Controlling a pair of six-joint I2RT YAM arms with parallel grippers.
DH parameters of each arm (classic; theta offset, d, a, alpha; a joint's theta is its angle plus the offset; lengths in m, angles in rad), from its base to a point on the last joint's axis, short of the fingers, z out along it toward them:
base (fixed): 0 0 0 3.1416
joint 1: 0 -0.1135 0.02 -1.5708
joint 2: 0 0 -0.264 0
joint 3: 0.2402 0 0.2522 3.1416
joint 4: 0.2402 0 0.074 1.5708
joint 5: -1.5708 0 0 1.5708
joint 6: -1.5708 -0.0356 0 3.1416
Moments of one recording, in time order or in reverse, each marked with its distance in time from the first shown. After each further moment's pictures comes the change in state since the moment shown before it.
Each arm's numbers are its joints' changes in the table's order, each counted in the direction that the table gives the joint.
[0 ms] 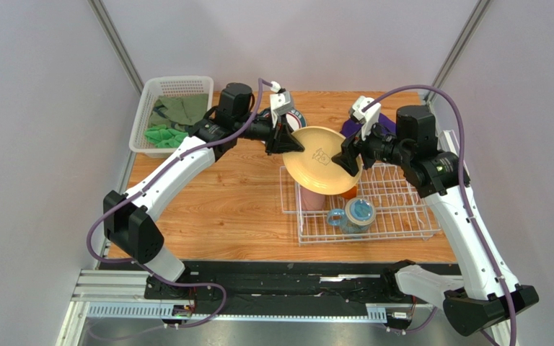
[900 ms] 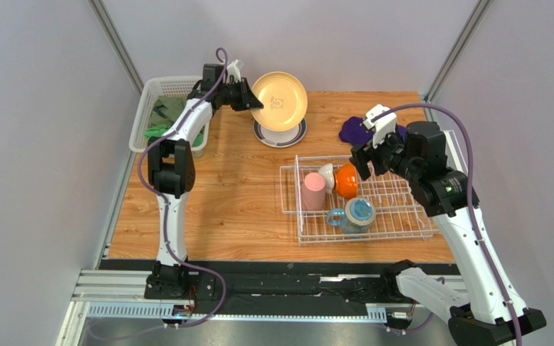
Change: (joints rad) left arm -0.367 -0.676 0.513 0.012 0.231 0.496; right arm 0.000 0.122 -0.097 -0.020 -0.259 0.001
